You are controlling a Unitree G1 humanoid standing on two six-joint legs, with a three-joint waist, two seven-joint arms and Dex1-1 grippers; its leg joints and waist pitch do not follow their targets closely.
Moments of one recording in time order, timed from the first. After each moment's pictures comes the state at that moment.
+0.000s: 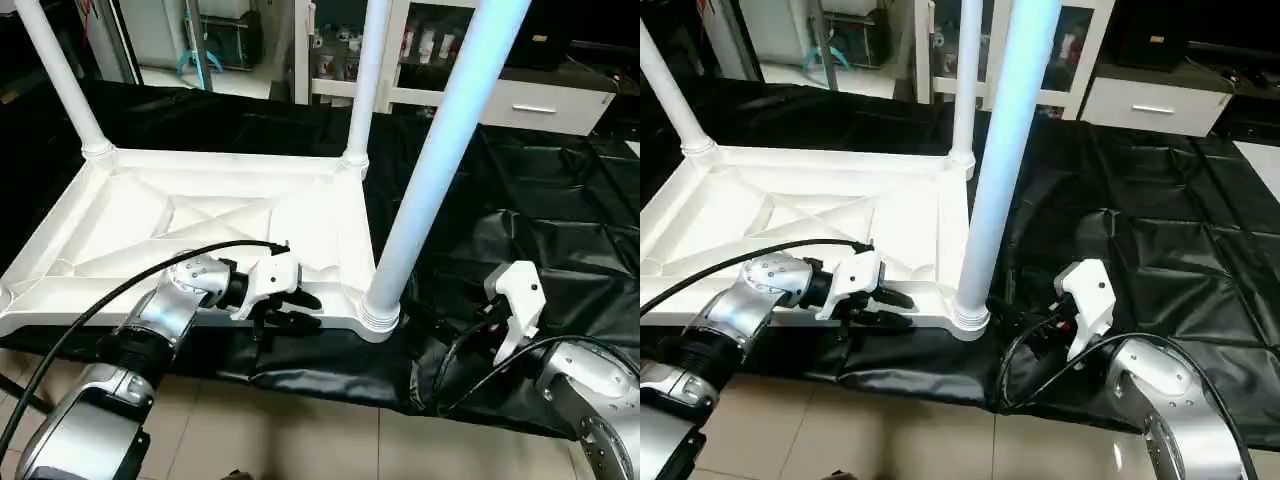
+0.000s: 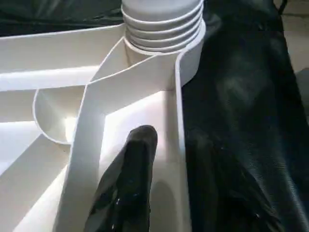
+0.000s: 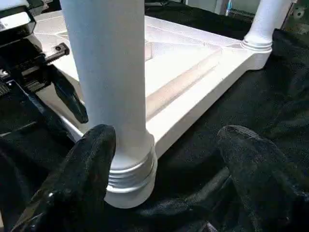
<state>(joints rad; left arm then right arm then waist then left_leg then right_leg) -0.64 0.38 -0.31 0.72 0.06 -0.18 -1.30 0.04 -0.45 -0.01 -0.26 0.35 0.34 0.65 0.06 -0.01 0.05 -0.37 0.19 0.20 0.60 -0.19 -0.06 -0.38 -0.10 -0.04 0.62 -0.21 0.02</state>
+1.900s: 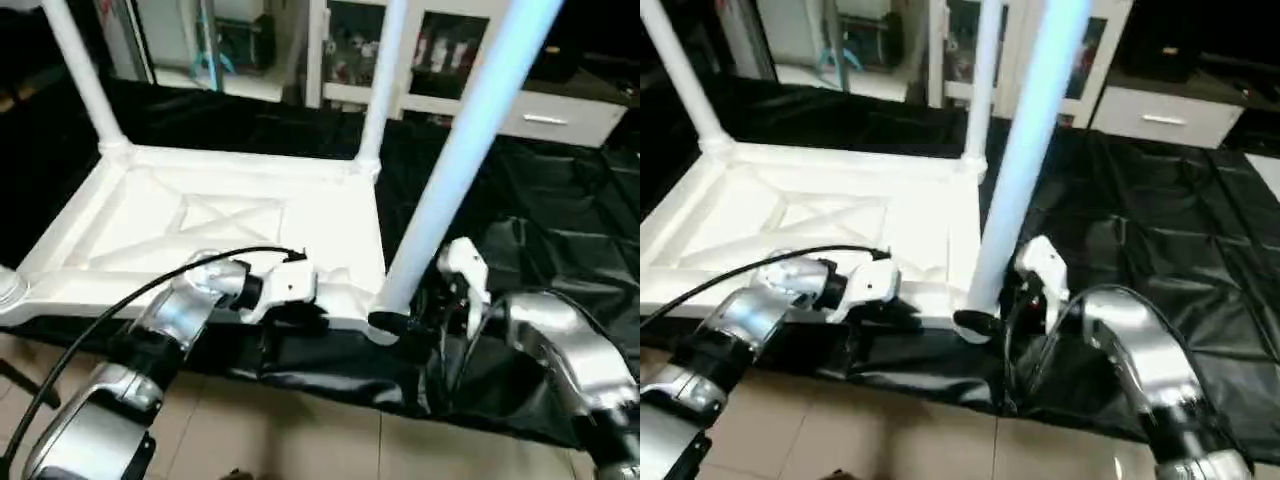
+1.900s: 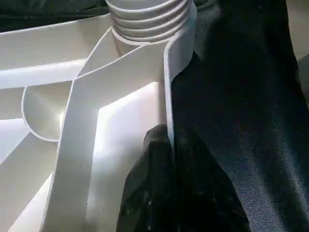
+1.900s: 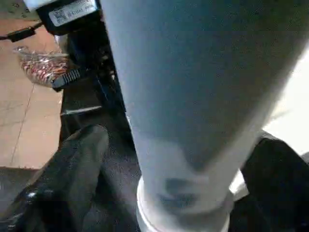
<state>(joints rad) -0.64 0.35 -0.37 0.66 0.13 -0.16 -1.26 -0.32 -0.48 0.17 0.22 0.32 0.26 1.07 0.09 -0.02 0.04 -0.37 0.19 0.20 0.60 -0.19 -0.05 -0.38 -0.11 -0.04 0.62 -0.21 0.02</state>
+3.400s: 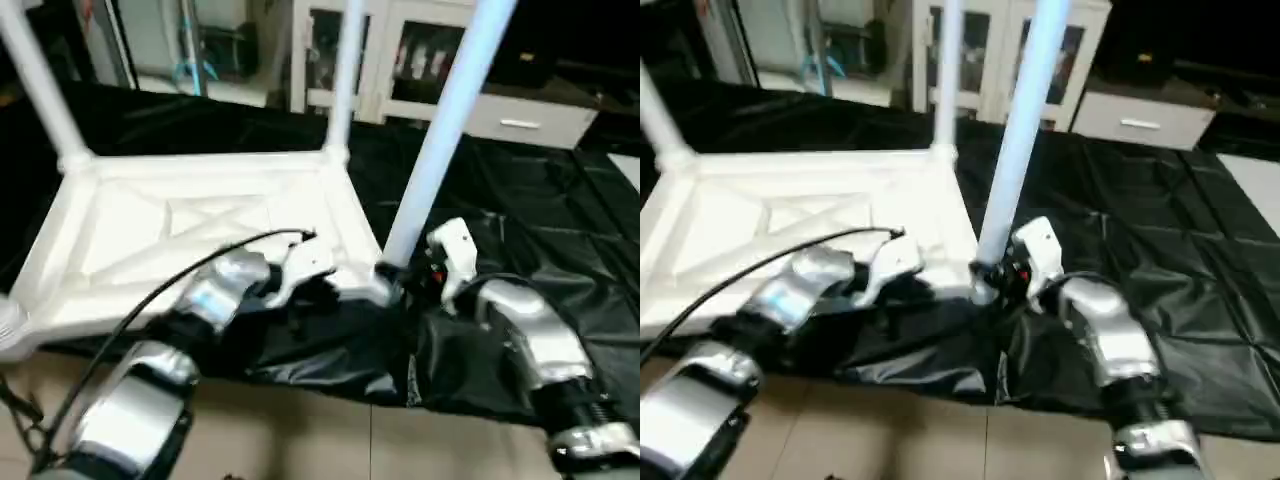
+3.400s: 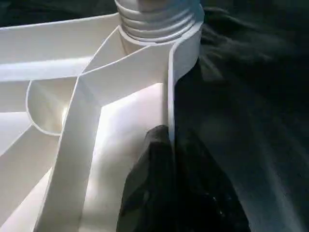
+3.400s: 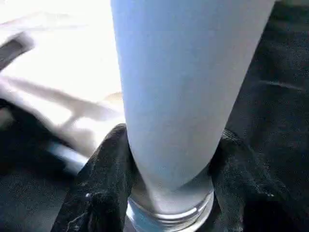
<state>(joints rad) -0.80 0.16 -0.33 0.92 0.19 0.04 -0.90 -0.44 -0.24 0.05 0.47 0.18 0.24 0.52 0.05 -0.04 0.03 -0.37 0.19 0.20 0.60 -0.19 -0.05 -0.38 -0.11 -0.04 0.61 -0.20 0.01</state>
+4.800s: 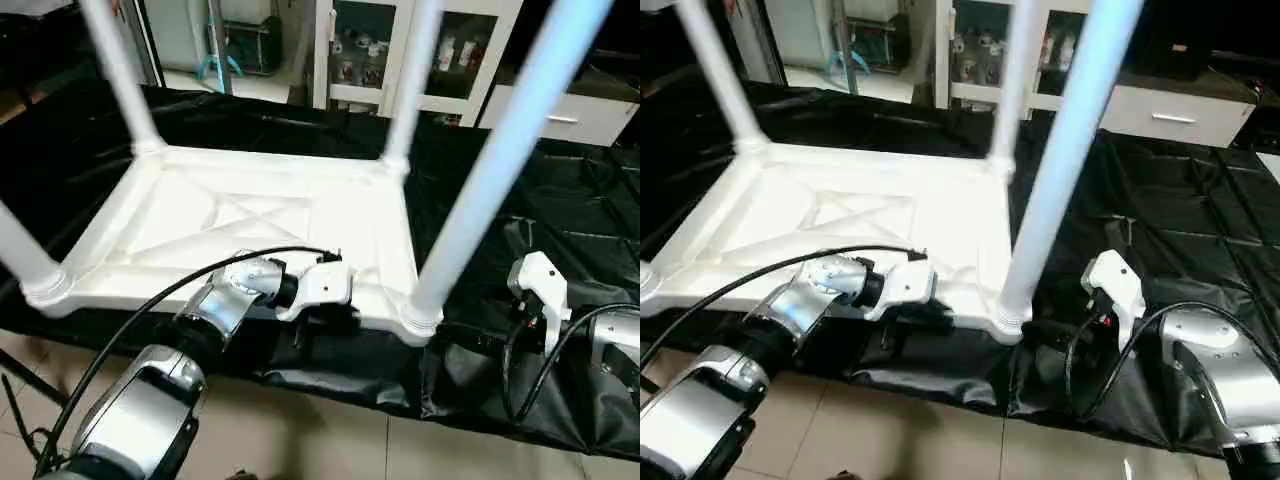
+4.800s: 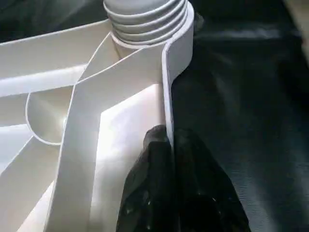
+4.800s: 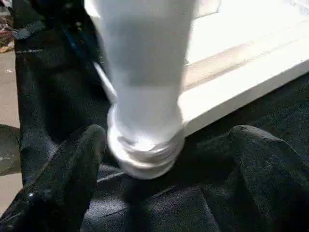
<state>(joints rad) -0.73 0.21 -0.39 0.86 0.18 -0.29 -1.21 -0.15 -0.70 0.02 0.08 0.31 0.29 1.04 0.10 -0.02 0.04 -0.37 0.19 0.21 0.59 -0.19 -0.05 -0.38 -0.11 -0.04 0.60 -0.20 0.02</state>
